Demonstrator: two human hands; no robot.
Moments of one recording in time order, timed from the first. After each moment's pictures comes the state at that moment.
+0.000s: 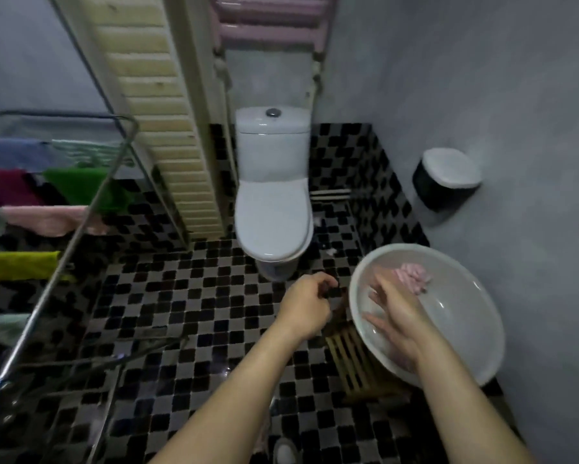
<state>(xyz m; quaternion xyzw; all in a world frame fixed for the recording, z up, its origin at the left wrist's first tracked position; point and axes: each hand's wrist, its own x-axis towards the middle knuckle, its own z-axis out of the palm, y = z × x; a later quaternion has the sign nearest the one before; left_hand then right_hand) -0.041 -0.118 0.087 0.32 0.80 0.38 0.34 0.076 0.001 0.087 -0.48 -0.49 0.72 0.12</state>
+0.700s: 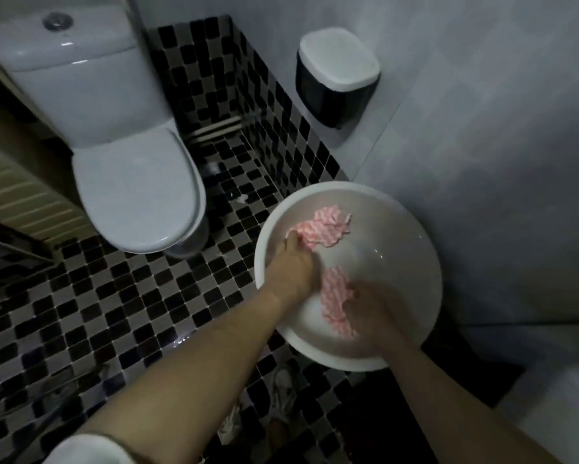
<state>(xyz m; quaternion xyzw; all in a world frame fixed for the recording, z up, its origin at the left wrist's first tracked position) -0.016 0.084 -0.064 0.60 0.74 0.00 0.31 0.151 0.097 -0.087 -0.67 -0.61 0.43 -0.03</state>
